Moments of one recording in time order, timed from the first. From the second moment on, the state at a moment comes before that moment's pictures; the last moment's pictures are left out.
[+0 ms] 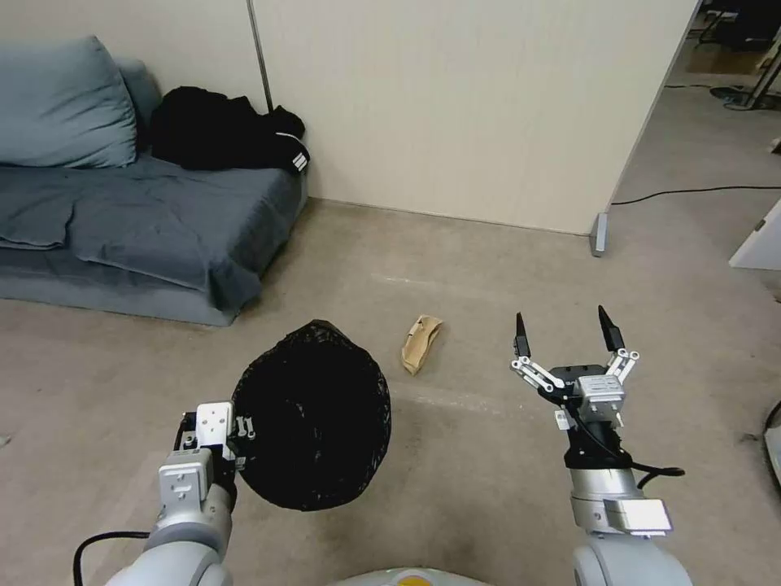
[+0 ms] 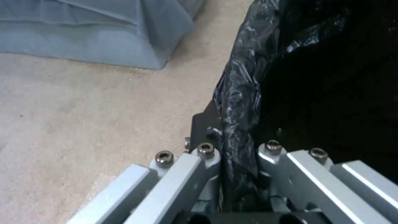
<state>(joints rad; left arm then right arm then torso) 1.81 -1.52 -0.57 -2.46 0.00 0.63 -0.17 -1.72 1.60 0.53 2.24 -0.18 0.37 -0.02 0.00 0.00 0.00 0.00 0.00</state>
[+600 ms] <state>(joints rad) 1.80 -1.52 -0.57 -2.45 -0.01 0.63 -0.17 -1.71 1.59 0.53 2.23 -0.18 0.37 -0.02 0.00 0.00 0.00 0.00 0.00</state>
